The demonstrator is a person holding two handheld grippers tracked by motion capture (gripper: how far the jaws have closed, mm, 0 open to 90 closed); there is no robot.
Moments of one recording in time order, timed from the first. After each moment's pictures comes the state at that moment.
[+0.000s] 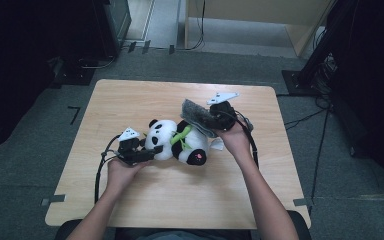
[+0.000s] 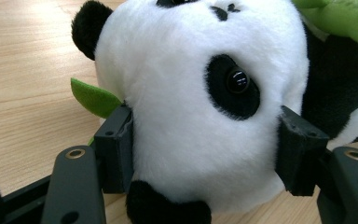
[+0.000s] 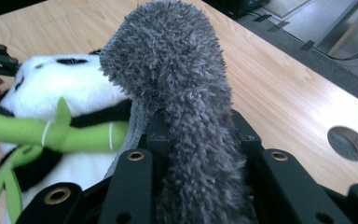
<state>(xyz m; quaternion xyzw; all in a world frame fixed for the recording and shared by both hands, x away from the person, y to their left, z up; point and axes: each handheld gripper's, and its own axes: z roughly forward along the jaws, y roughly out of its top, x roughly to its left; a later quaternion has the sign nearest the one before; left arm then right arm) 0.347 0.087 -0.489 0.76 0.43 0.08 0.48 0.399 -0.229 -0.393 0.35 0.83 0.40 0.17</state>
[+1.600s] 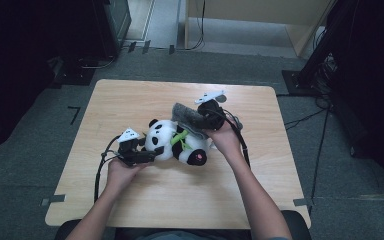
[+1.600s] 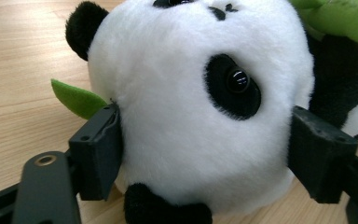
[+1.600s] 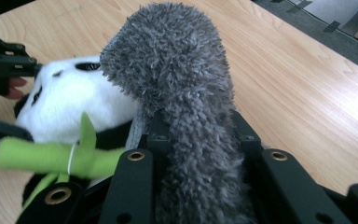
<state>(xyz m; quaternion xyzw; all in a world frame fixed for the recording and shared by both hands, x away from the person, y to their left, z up) 0.347 0.087 -0.493 0.76 0.42 0.08 0.49 0.406 -0.200 -0.396 0.35 0.85 0.38 0.14</state>
